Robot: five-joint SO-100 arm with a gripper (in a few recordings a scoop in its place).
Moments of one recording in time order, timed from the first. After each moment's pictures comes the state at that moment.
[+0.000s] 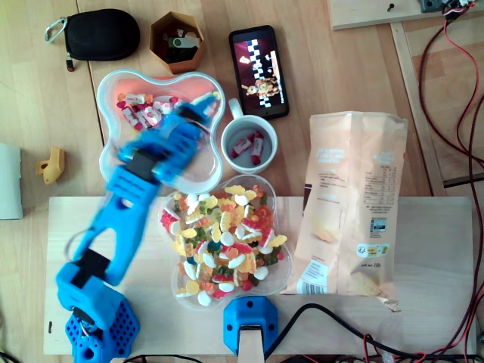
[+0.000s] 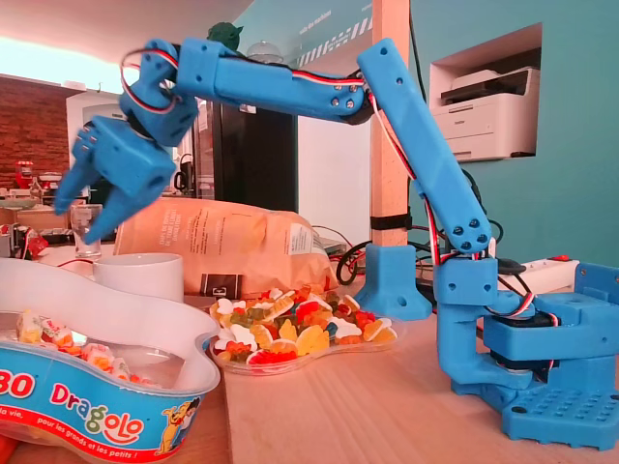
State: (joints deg) arm 26.0 63.9 46.6 65.1 4.9
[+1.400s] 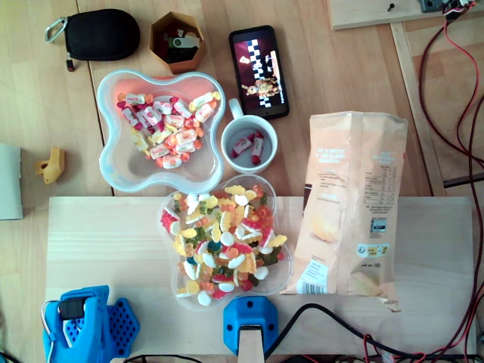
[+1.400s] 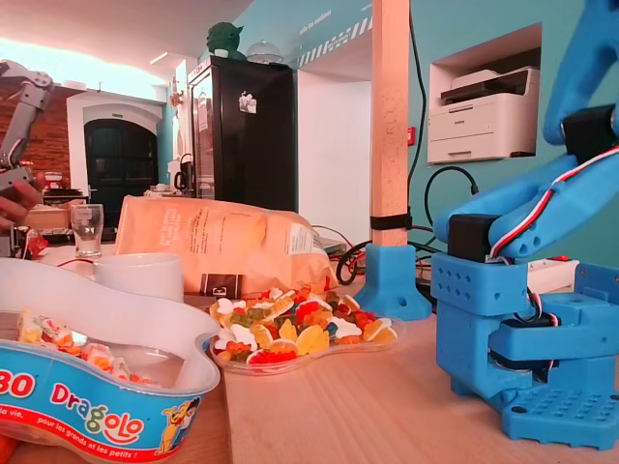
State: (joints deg) arm -6.4 157.3 46.2 94.7 4.8
